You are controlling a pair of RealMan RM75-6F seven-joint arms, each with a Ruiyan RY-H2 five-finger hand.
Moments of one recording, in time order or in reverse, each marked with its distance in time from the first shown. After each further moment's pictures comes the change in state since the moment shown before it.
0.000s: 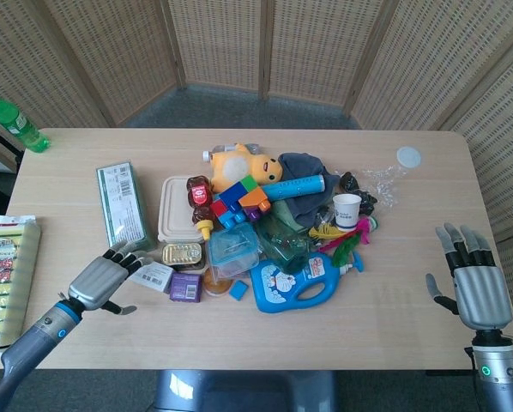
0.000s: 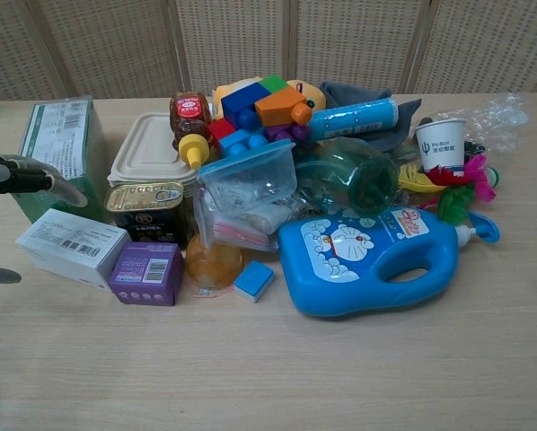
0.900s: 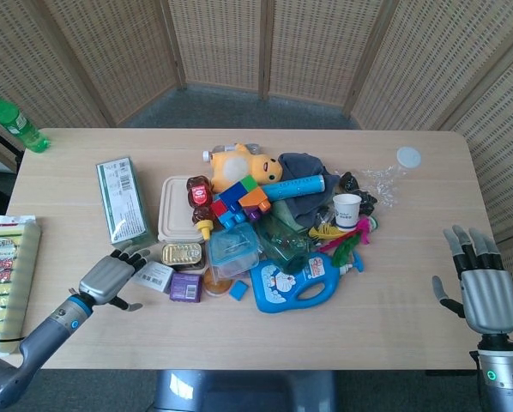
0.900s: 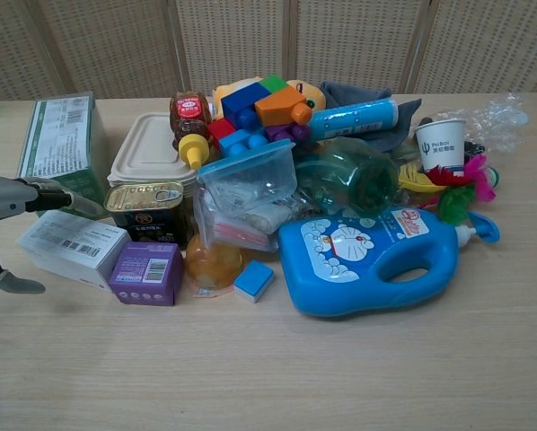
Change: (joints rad) left arm -0.051 -0.113 0.010 0.140 -0.070 -0.067 -0.055; right arm -0.024 0.015 0.000 -0.023 0.009 0.014 -0.017
